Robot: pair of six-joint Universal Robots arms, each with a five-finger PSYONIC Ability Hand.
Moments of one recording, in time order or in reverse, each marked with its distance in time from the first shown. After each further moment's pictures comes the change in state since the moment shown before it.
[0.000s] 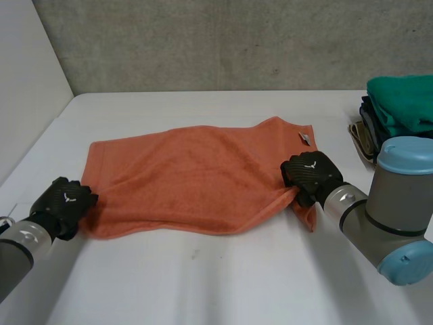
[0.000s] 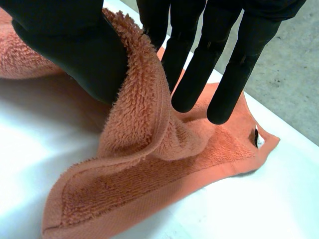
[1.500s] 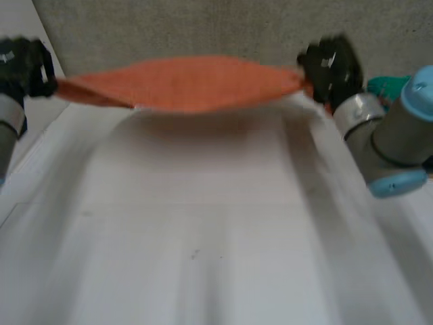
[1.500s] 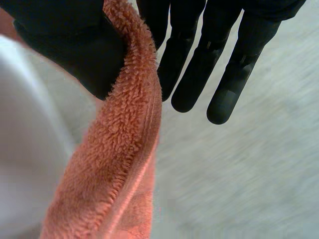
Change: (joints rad) left arm -0.129 -0.052 0.618 0.053 -0.279 -0.831; right arm -0.016 0.043 -0.354 -0.219 0.031 -0.183; left_hand 0.077 0.152 0.148 0.153 0.133; right_hand 0.000 0.004 0.000 0.001 0.009
